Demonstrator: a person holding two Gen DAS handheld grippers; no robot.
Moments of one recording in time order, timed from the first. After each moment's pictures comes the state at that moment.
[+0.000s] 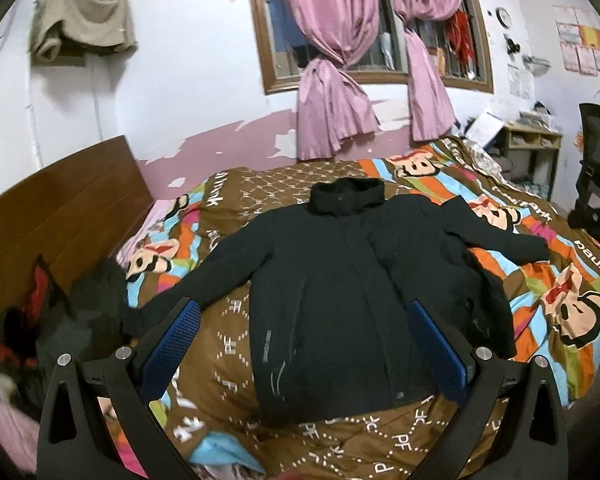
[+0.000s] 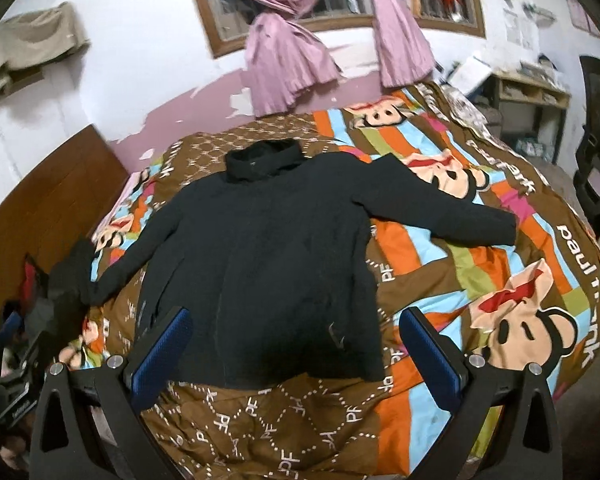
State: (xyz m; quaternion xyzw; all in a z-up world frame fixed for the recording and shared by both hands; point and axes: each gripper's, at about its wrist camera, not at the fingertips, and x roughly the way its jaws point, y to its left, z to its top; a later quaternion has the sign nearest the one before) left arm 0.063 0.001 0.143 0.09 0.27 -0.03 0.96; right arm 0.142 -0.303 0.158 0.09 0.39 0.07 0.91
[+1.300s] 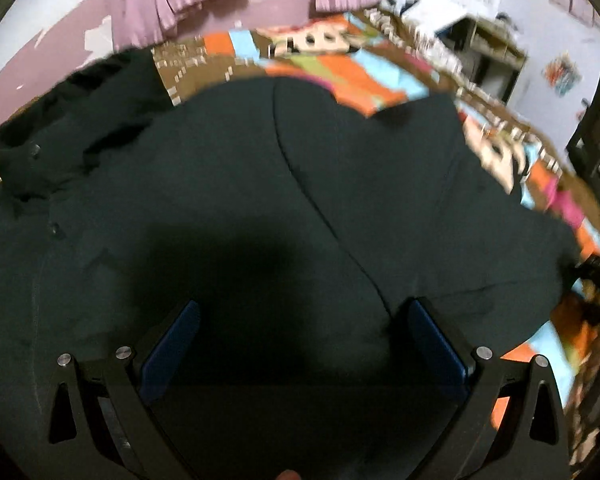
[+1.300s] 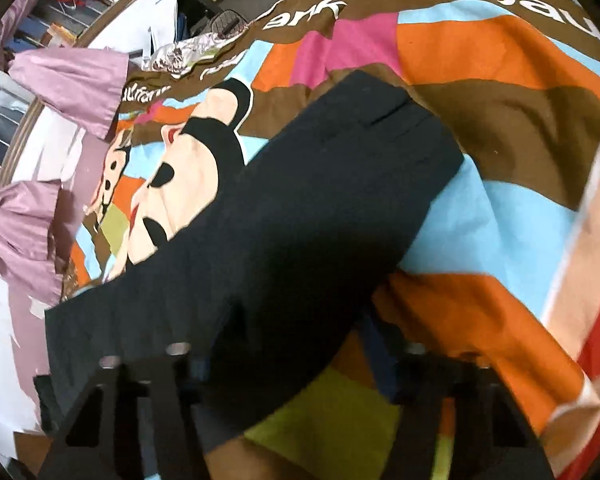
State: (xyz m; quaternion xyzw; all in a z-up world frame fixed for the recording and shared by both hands) left arm 0.555 -0.275 -0.106 0.08 0.47 -0.19 0.86; right arm 0.425 -0.671 -0.160 0.46 0.36 -0.21 0.78
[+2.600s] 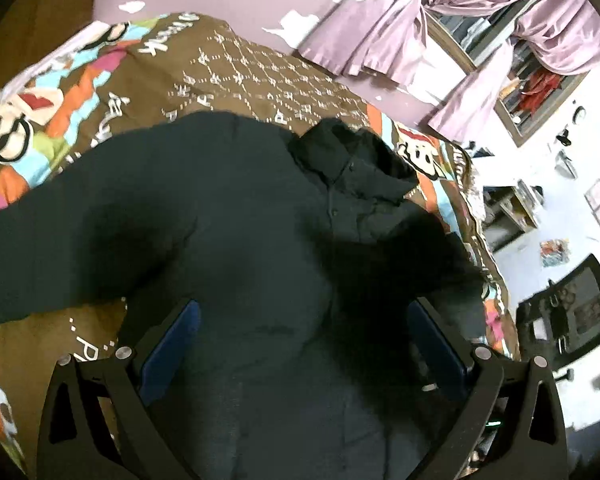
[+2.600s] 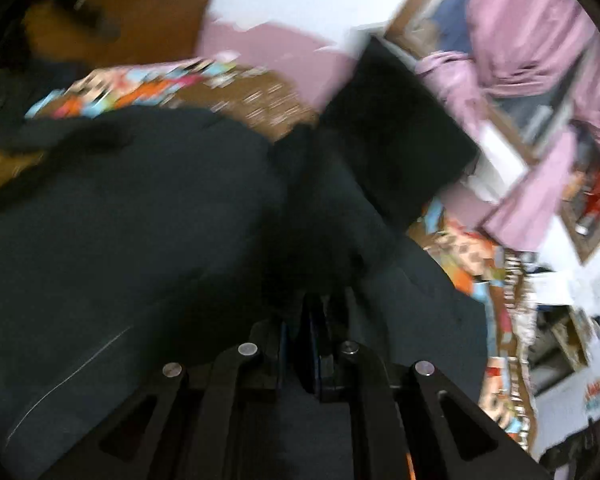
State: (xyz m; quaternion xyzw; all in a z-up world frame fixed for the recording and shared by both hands) left arm 0.442 0.112 0.044 -0.22 0.45 -0.14 0.85; right arm 0.414 -0.124 -0.032 -0.32 0.30 0.20 0.88
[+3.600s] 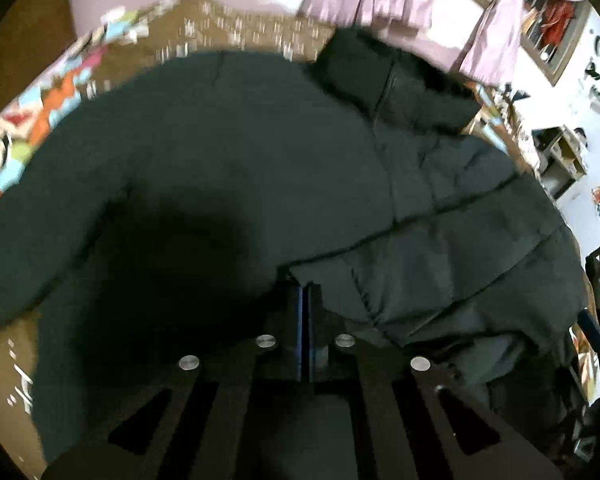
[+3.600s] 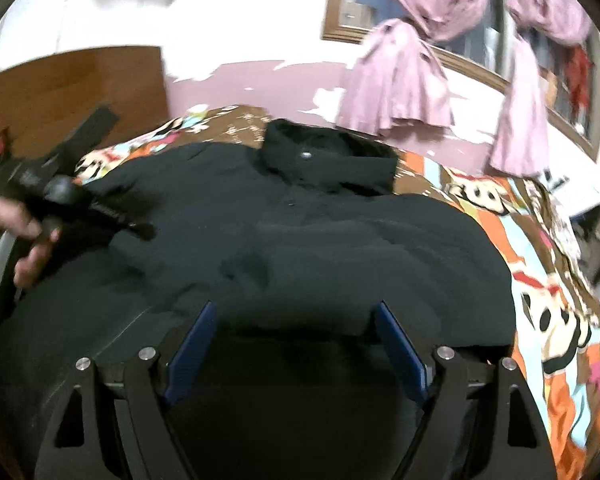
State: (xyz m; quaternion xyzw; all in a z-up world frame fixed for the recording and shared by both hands) left arm 0.480 0.065 -0.057 -0.09 0.47 -0.08 0.88; right arm 0.374 -0.201 -0.041 -0.11 0.28 0.19 0.93
